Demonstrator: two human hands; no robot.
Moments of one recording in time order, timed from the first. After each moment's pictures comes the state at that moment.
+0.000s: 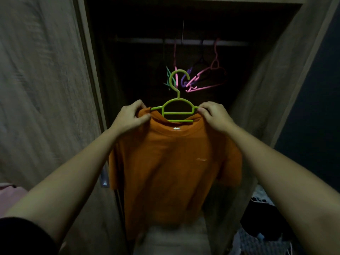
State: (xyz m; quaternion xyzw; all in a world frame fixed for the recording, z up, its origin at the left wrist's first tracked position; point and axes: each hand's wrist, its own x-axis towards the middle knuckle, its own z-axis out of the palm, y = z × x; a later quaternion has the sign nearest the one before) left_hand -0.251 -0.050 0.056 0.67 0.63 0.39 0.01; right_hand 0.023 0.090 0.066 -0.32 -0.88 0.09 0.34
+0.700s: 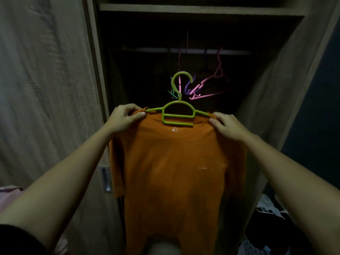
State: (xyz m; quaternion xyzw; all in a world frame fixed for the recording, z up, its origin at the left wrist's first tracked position) left_hand -0.272 -0.070 0.072 0.67 0.61 0.42 0.04; right_hand 0.052 0.091 0.065 -0.33 -0.89 0.15 0.28
